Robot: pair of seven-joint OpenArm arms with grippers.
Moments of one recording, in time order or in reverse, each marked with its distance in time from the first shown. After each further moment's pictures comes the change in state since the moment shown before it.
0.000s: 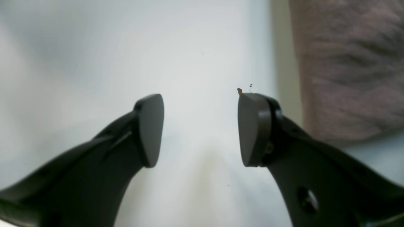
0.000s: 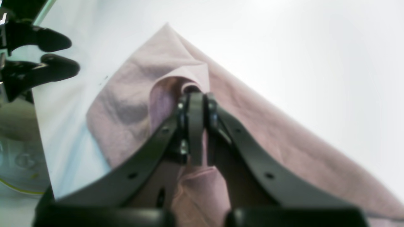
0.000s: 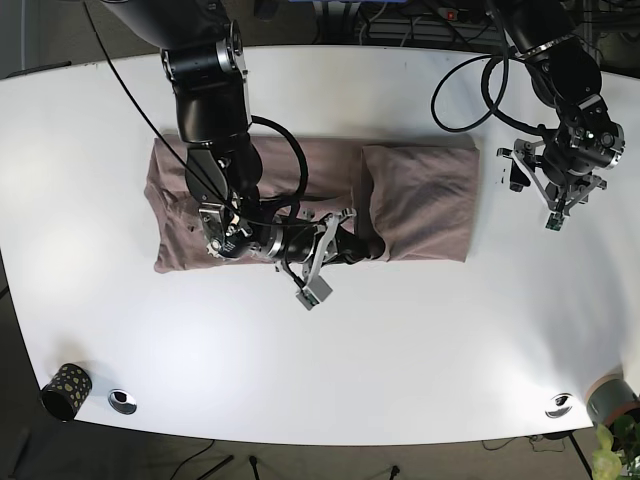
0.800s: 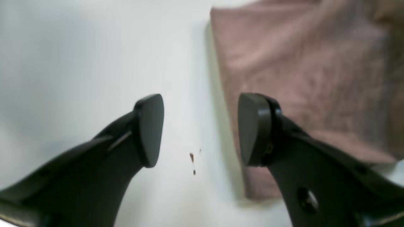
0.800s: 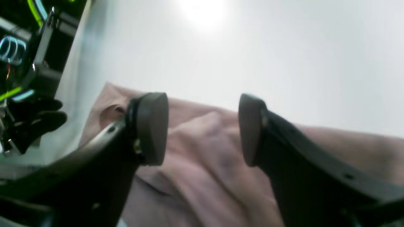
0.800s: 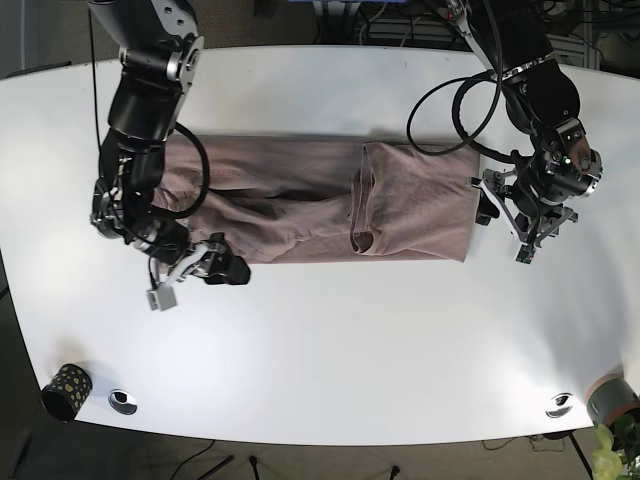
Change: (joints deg) left arm -7.0 5.8 4.2 0.0 0.6 0.0 0.2; right arm -1.4 11.8 26.6 -0.8 16.1 -0.2 -9.3
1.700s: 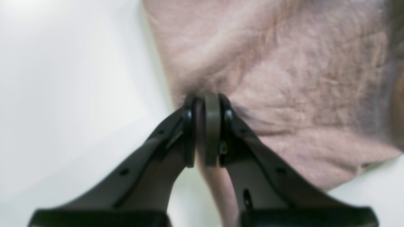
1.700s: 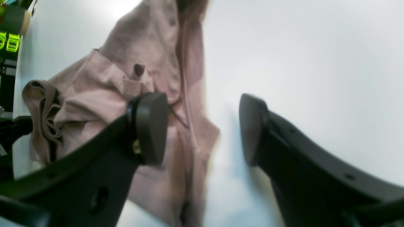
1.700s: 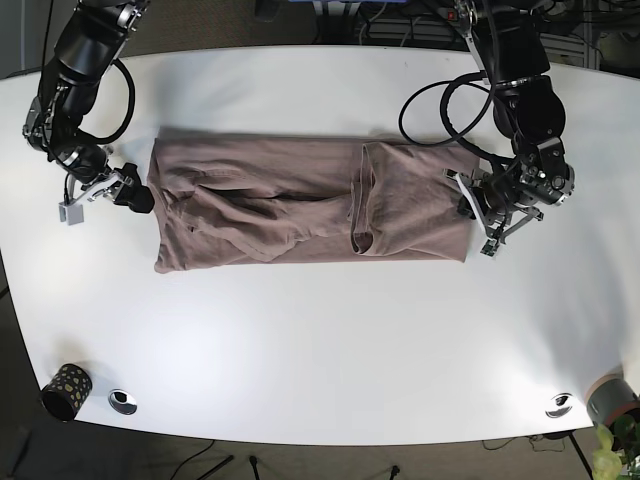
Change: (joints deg) left arm -0.5 -2.3 7.5 -13.4 0.3 0.0 -4.3; right arm -15.3 10.1 14.3 -0.2 4.5 0.1 -0.7
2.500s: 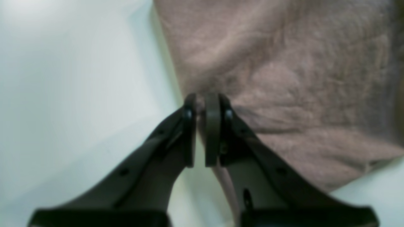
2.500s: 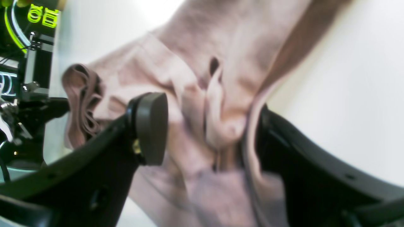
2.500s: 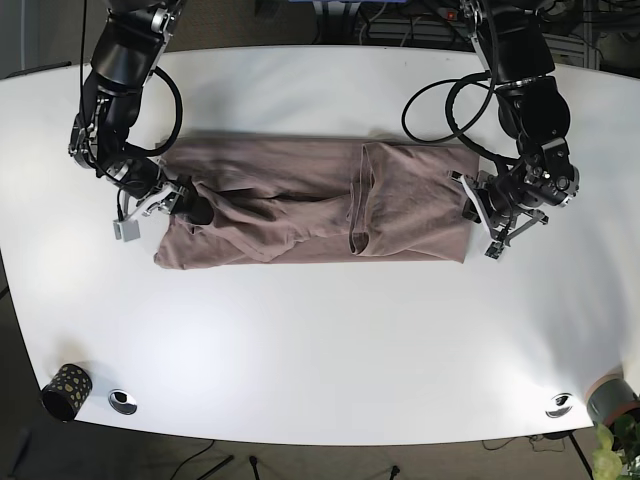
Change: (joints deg) left arm -0.1 -1.5 0.3 0.8 -0.3 0.0 -0.8; right arm 3.5 -7.7 -7.2 1.1 -0.2 0.0 0.5
